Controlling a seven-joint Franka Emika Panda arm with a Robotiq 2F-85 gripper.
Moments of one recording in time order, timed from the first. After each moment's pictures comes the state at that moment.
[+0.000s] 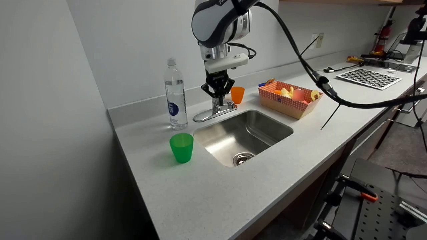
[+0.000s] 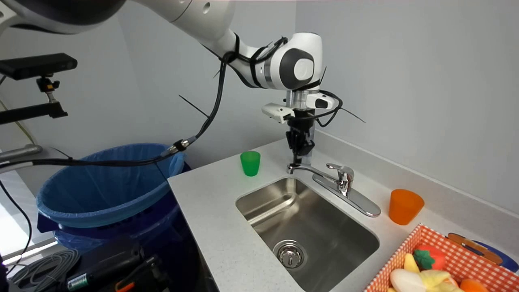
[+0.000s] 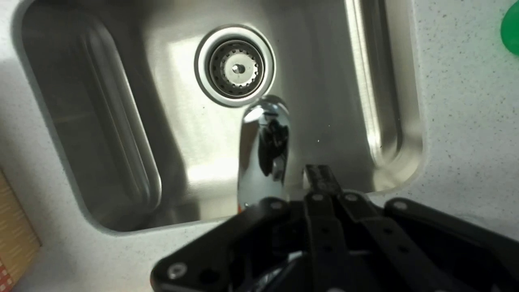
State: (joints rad) arm 0.08 0.52 -0.10 -1.62 -0.04 2.04 0.43
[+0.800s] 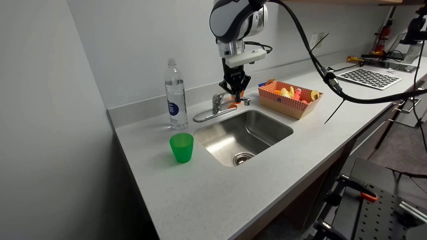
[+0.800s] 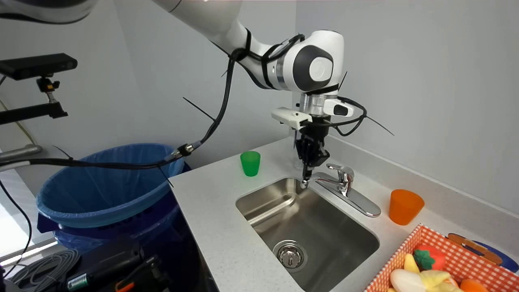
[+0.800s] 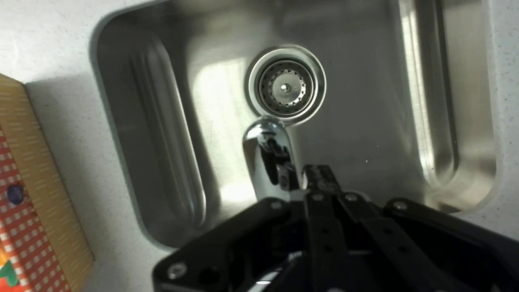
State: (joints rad) arm 0.01 0.47 -0.13 -1.68 -0.04 2.00 0.31
